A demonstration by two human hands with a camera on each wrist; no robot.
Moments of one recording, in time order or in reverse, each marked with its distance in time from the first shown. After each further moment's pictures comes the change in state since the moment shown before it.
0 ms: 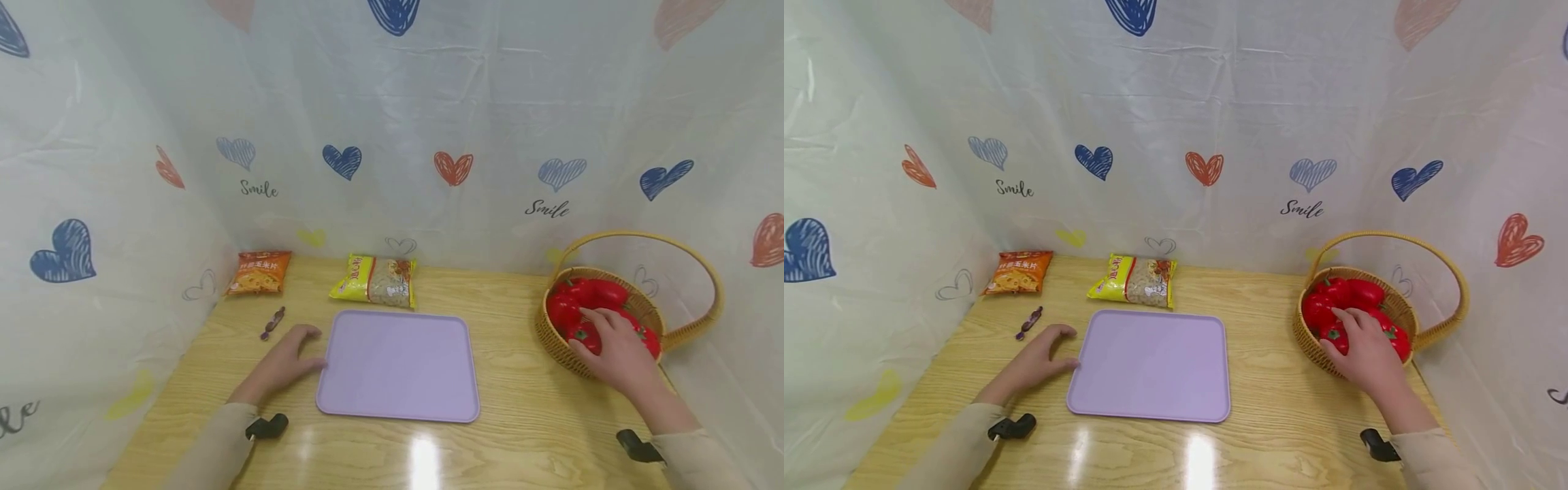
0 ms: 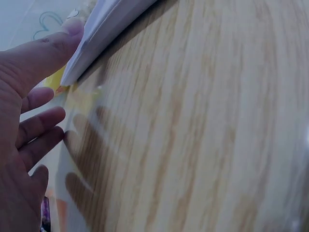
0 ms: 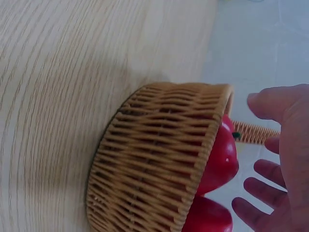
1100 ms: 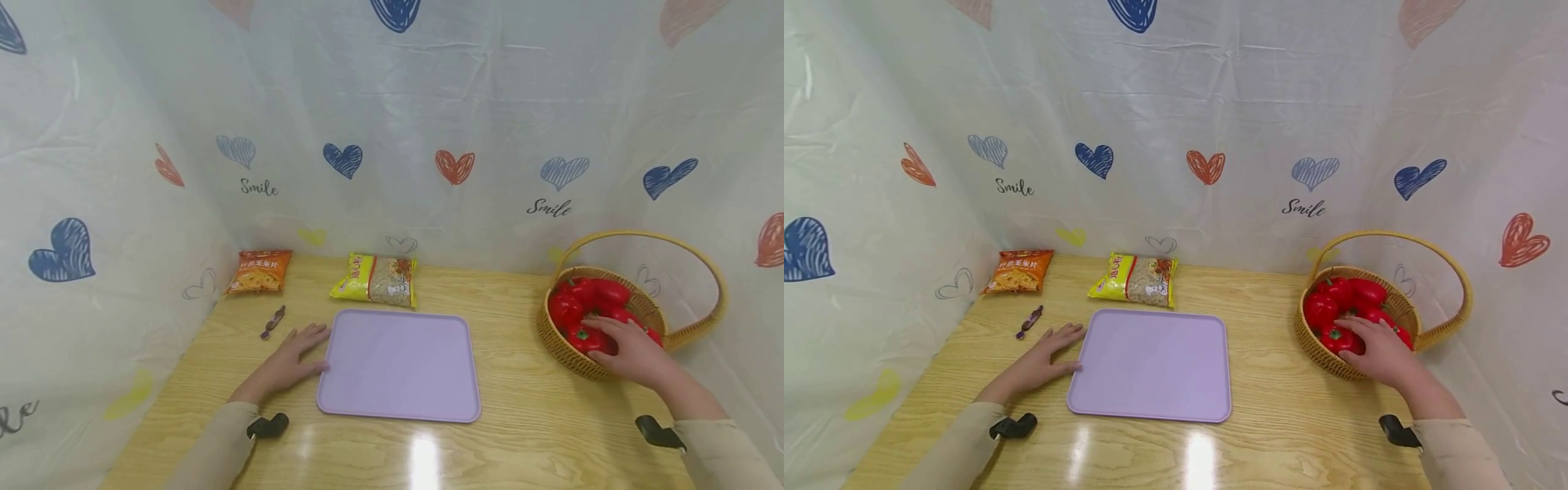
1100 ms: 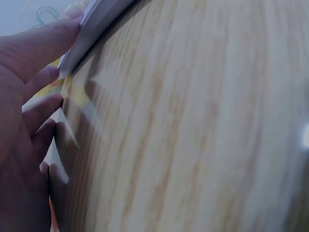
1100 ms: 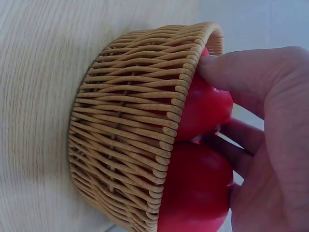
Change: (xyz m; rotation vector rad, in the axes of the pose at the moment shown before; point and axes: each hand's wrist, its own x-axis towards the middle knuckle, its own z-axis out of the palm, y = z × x) left_hand 0.001 -0.006 0.003 0.084 -0.094 0.190; right_hand 0.007 0.035 -0.013 0.082 -0.279 -0.071
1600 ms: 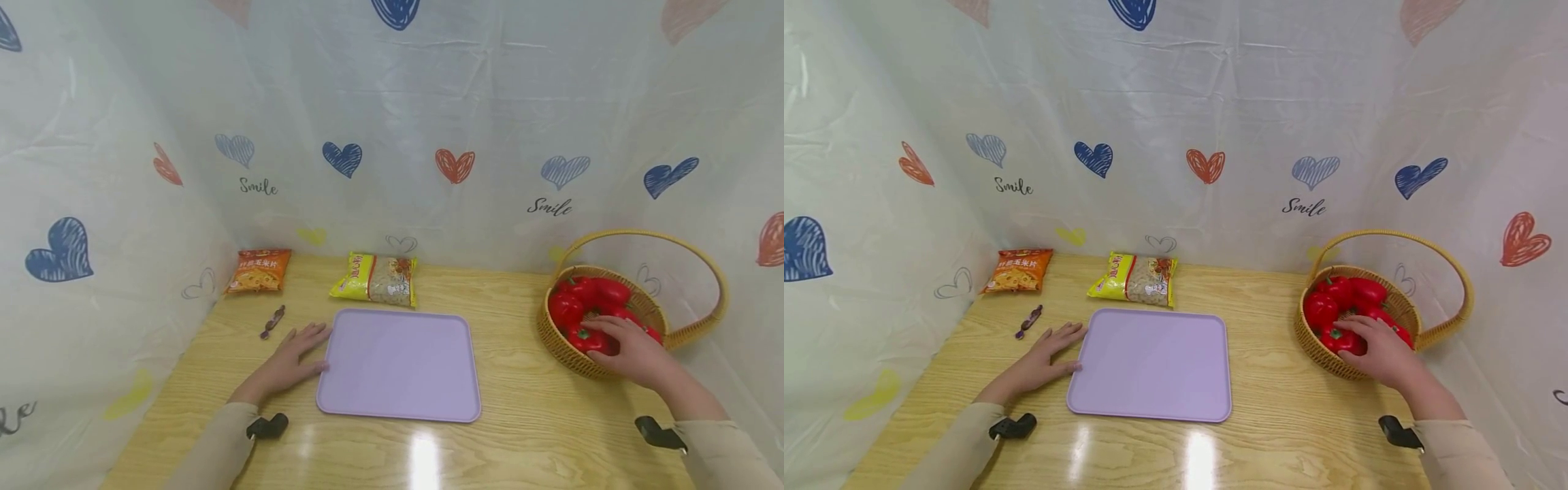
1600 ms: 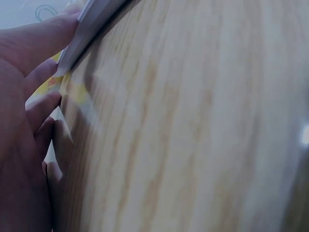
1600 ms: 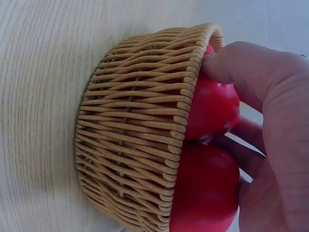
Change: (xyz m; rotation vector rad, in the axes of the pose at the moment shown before) left_hand -0.001 -0.004 0.002 0.016 -0.002 0.004; right_hand -0.003 -0.002 -0.002 0.015 -0.015 0.051
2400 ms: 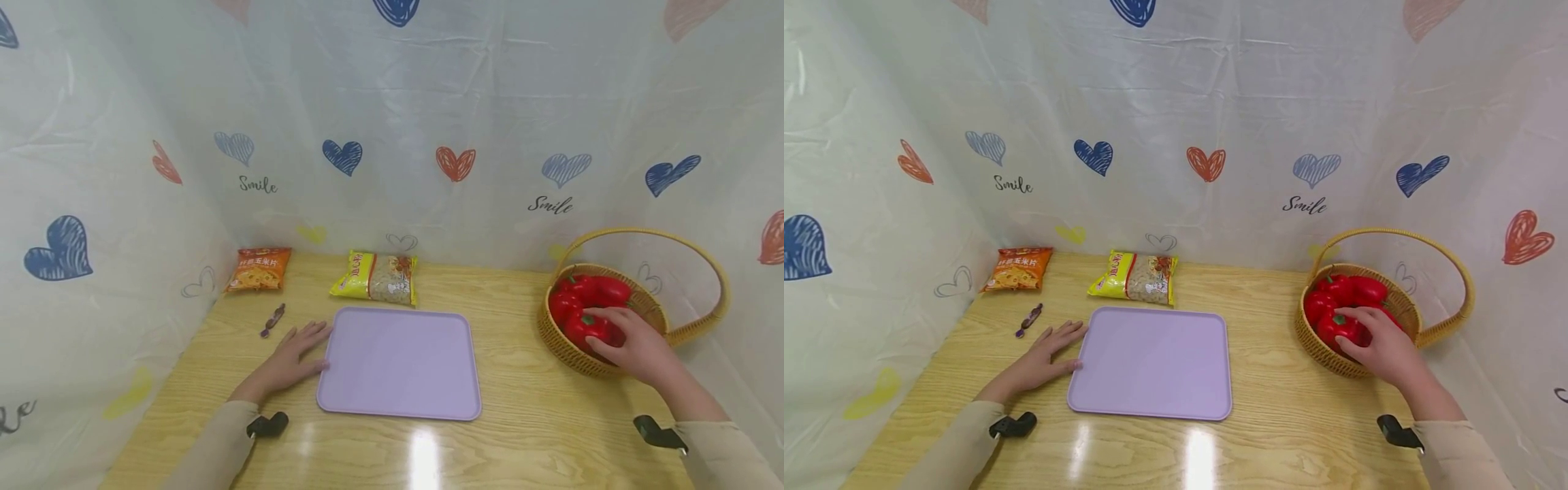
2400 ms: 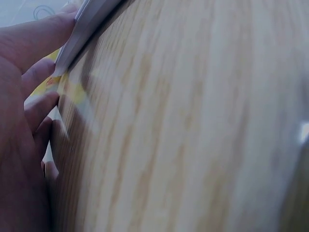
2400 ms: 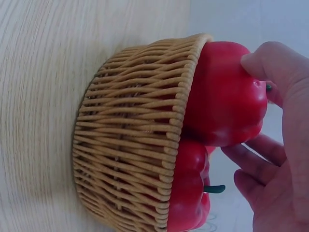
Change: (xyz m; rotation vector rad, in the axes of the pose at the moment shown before) left_hand 0.000 0.001 0.000 0.010 -0.007 0.002; right_hand 0.000 -0.009 -0.003 0.043 0.140 0.011
